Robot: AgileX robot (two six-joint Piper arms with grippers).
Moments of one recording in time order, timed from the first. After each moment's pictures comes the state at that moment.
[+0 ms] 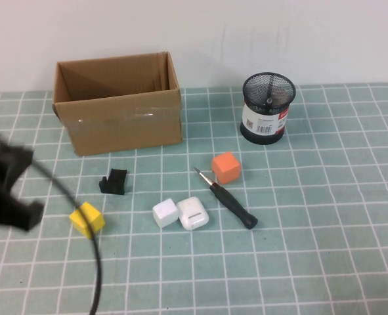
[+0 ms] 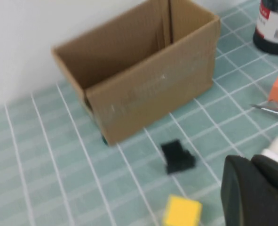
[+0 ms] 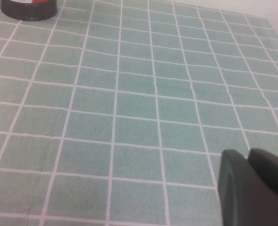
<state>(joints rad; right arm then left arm) -0.04 -0.03 0.03 0.07 0.34 -0.22 -0.44 0.82 -0.75 0.14 0.50 0.07</state>
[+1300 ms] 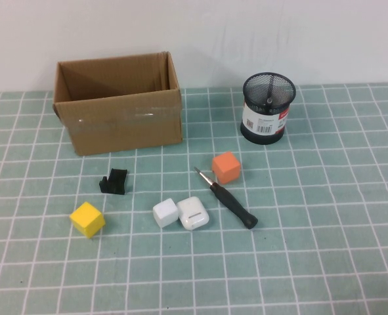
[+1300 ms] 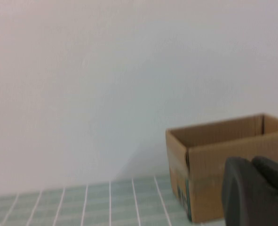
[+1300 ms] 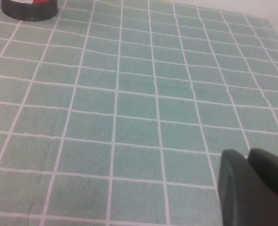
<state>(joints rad) -0.04 -0.03 0.03 0.07 0.34 -0.22 -0.11 0.09 -0.03 0.15 -0.14 0.00</state>
